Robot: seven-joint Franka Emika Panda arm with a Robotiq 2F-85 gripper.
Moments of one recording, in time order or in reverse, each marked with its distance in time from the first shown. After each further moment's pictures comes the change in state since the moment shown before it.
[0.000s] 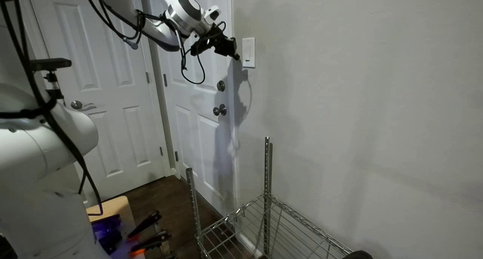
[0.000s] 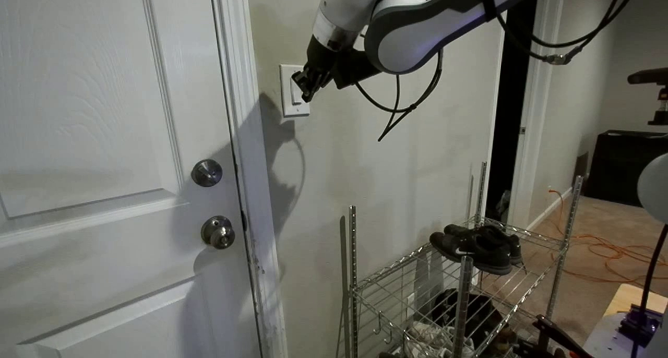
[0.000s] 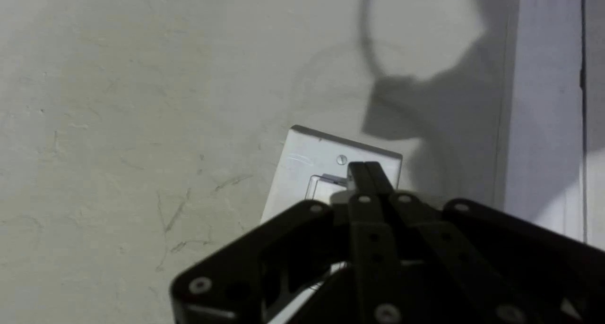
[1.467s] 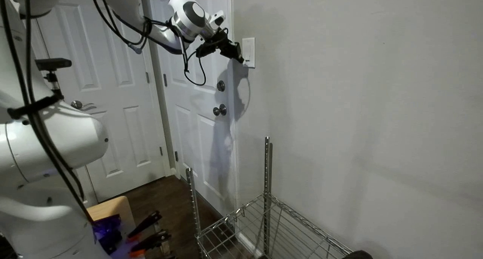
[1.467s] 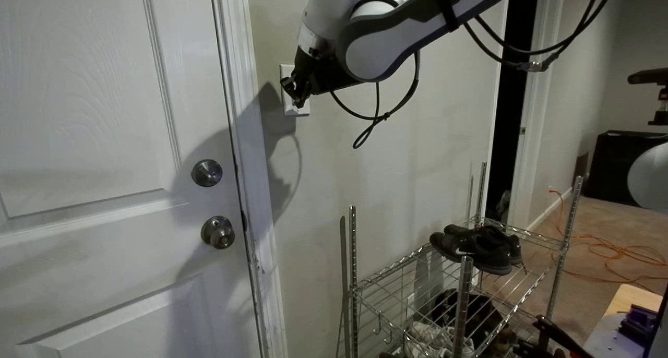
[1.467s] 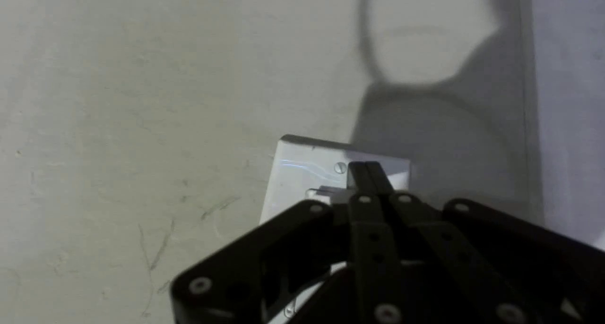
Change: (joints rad) arm -0.593 -0.133 0.543 0.106 0.199 -0.006 0.029
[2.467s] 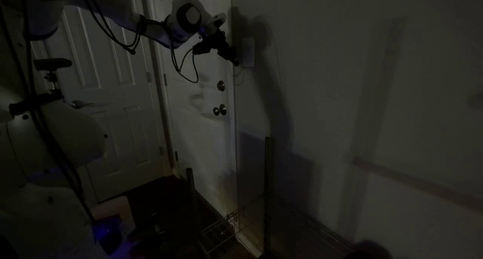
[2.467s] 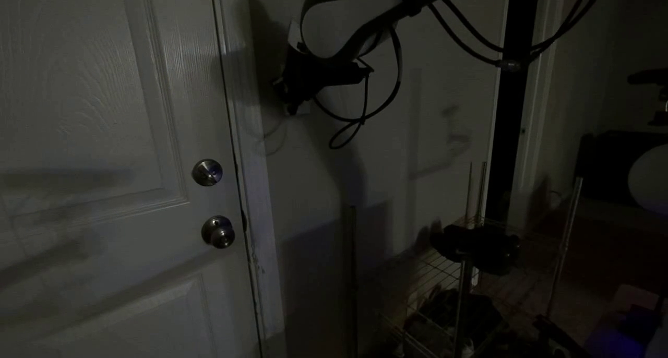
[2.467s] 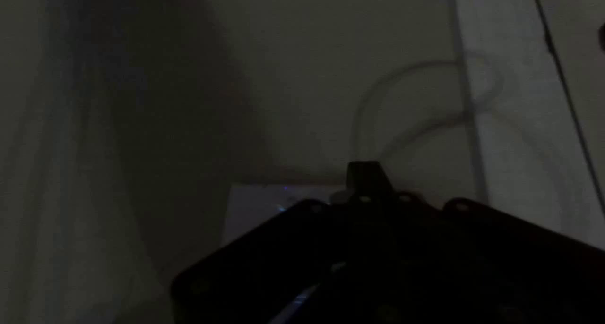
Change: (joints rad) arm 0.054 -0.217 -0.113 0.069 0.568 -0.101 -0.251
